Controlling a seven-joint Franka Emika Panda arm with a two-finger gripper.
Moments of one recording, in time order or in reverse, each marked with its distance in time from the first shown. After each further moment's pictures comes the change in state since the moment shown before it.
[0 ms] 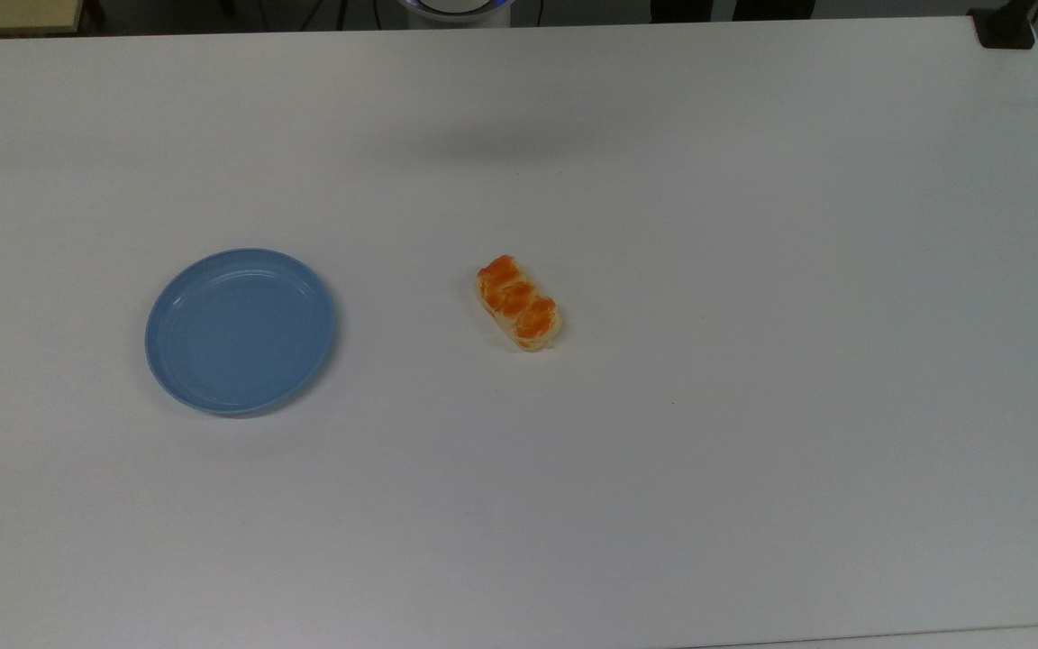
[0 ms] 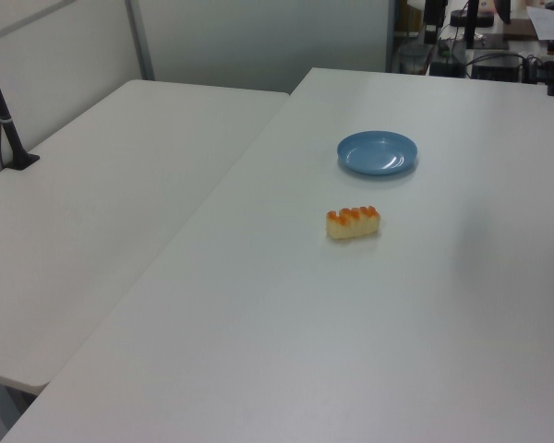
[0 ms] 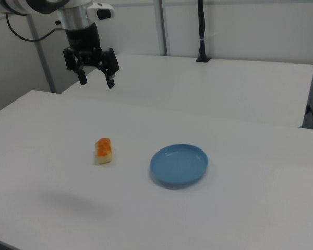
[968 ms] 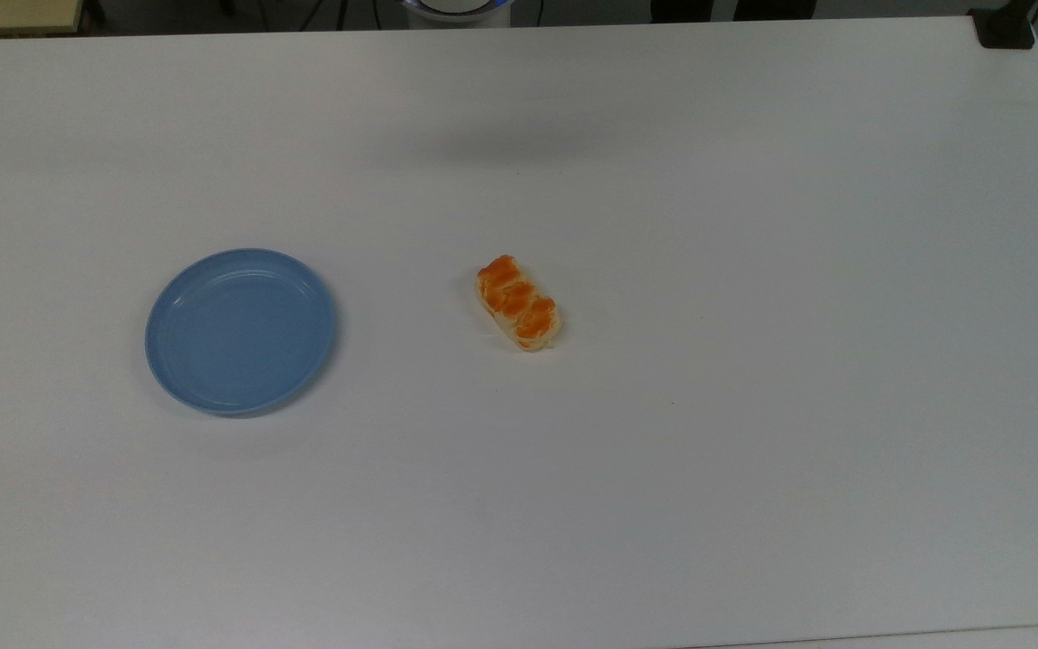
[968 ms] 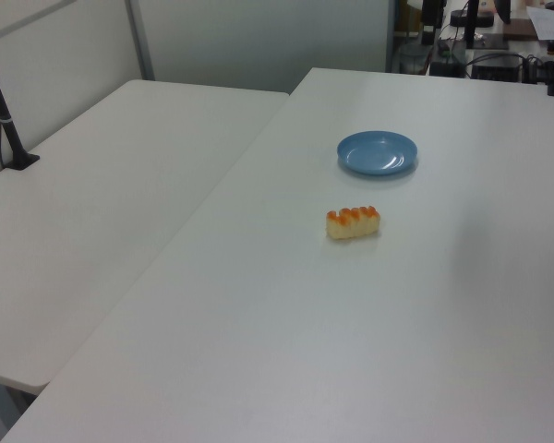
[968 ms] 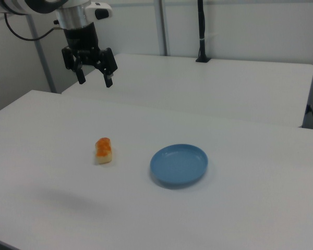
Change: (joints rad) arm 0.094 0.000 -0.084 0.000 0.007 0.006 0.024
